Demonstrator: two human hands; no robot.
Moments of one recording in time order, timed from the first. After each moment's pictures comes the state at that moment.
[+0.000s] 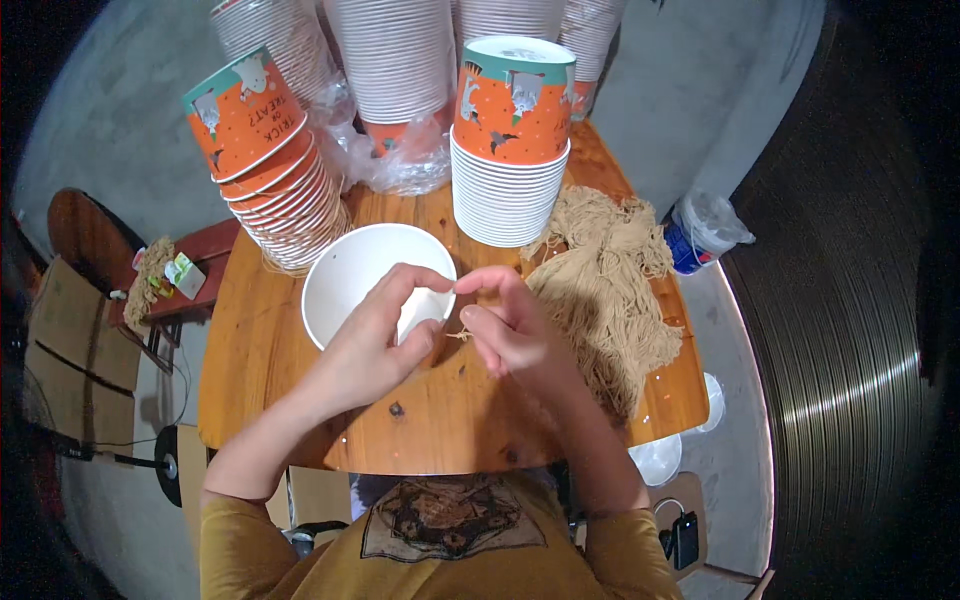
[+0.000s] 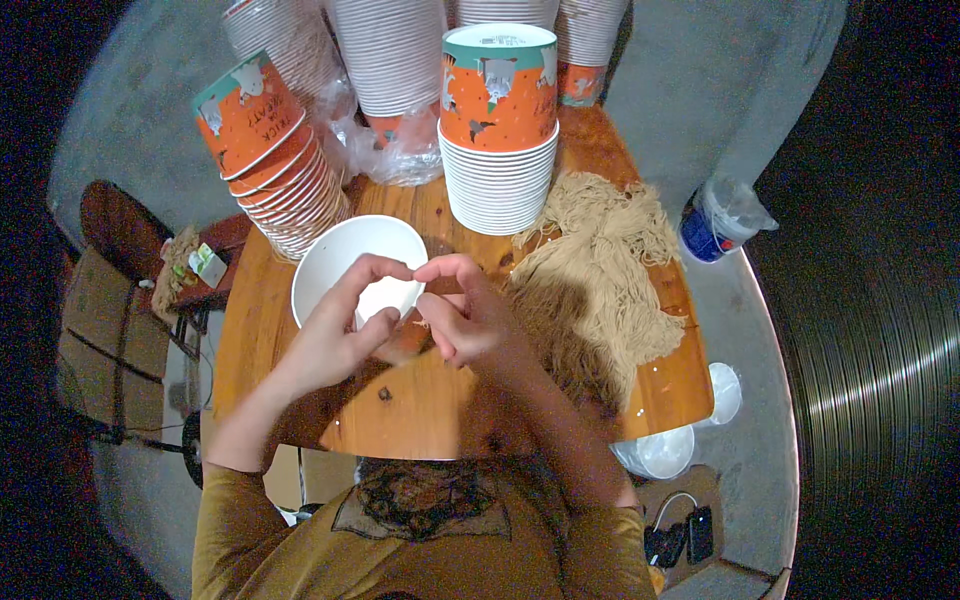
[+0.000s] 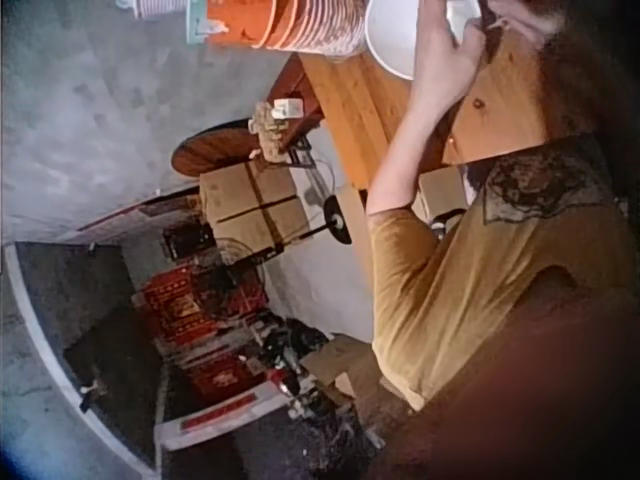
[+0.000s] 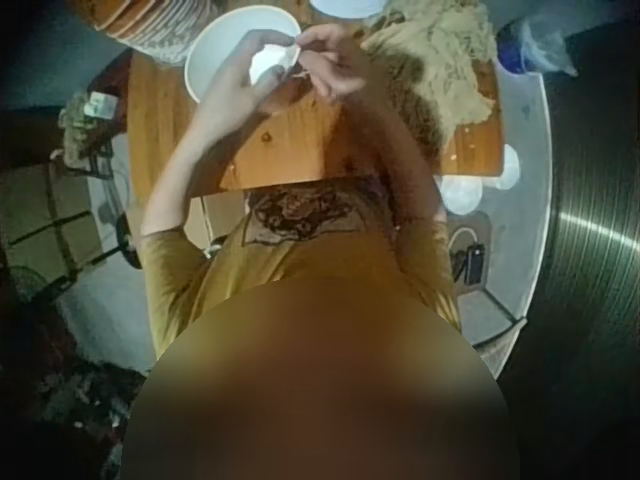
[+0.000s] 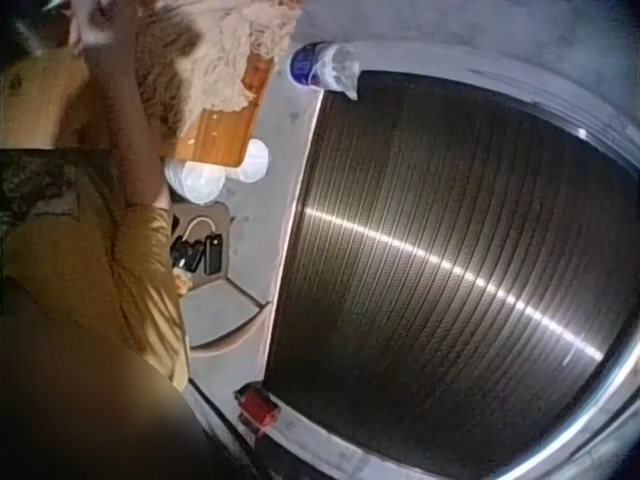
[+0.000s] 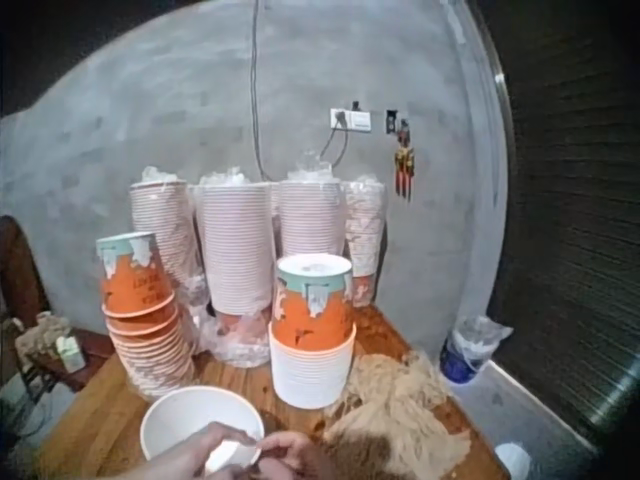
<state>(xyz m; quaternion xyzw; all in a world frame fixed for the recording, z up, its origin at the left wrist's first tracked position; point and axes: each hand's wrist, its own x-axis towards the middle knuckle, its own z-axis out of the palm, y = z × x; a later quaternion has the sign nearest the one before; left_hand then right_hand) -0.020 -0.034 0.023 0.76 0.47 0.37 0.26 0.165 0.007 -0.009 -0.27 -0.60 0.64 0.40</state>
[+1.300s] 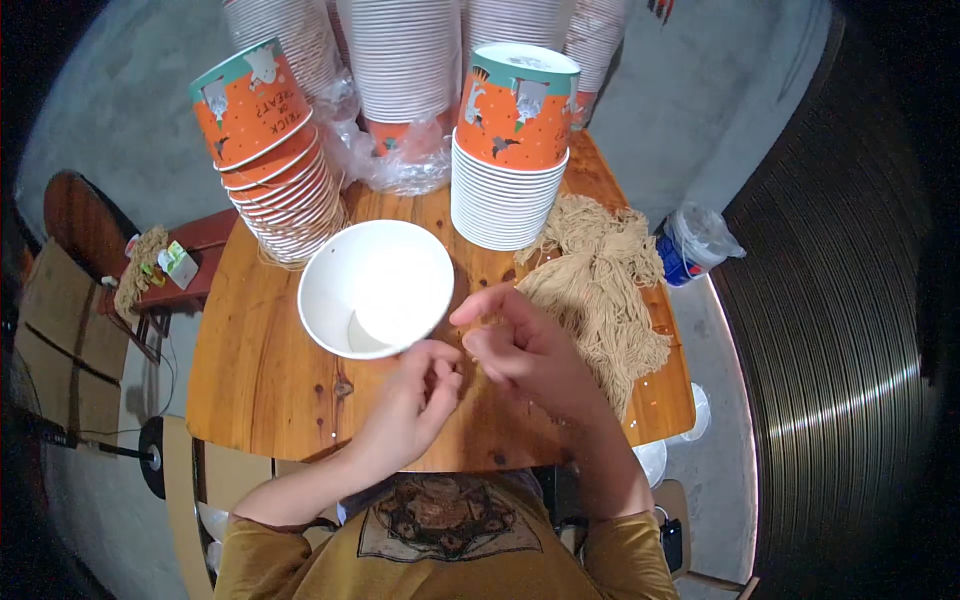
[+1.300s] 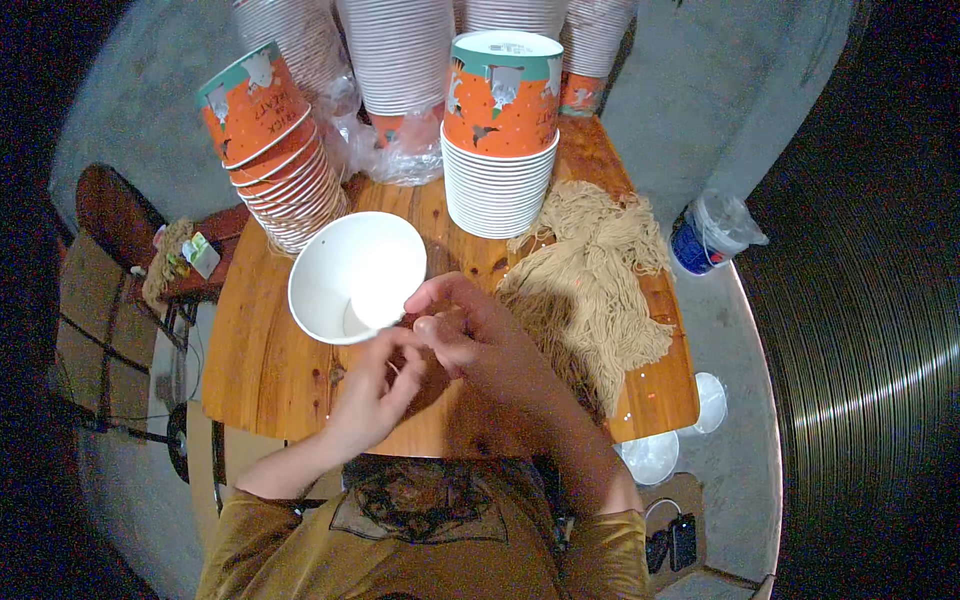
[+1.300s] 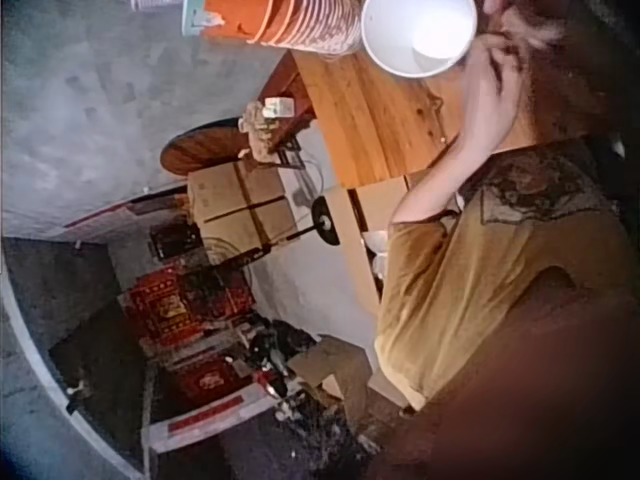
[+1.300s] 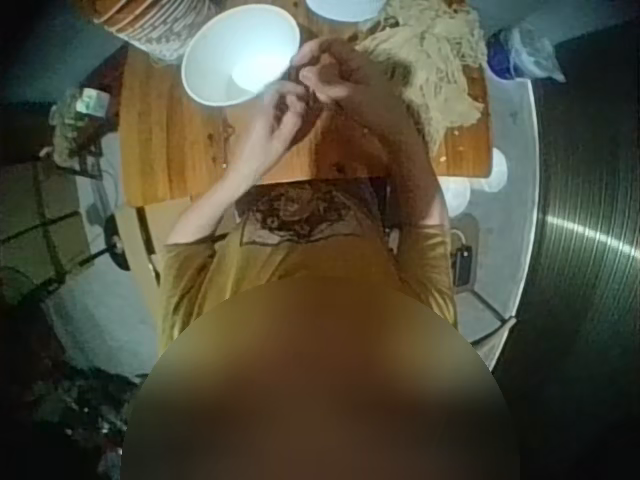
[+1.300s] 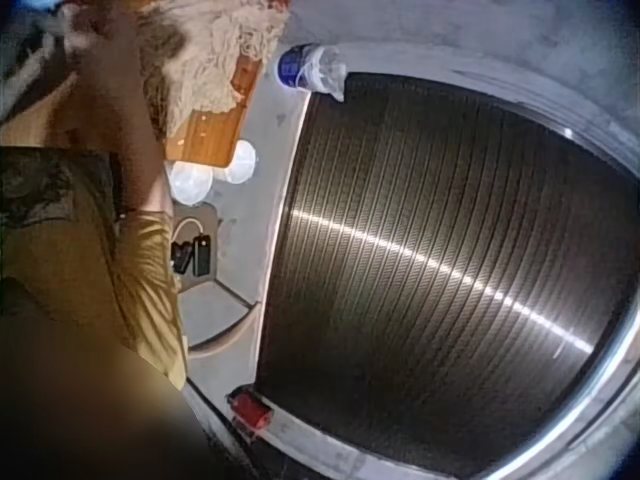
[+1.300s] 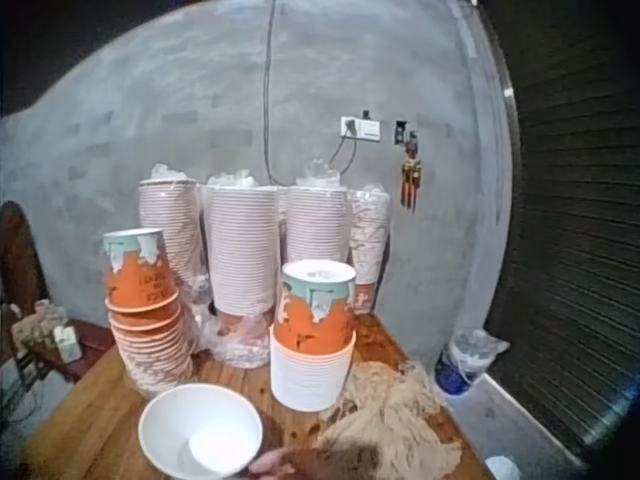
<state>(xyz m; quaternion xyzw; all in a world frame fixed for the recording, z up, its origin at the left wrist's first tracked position) 0.022 -0.085 -0.023 0.58 0.53 0.43 0.45 0.182 -0.016 0.022 -0.26 -0.56 0.70 0.35</state>
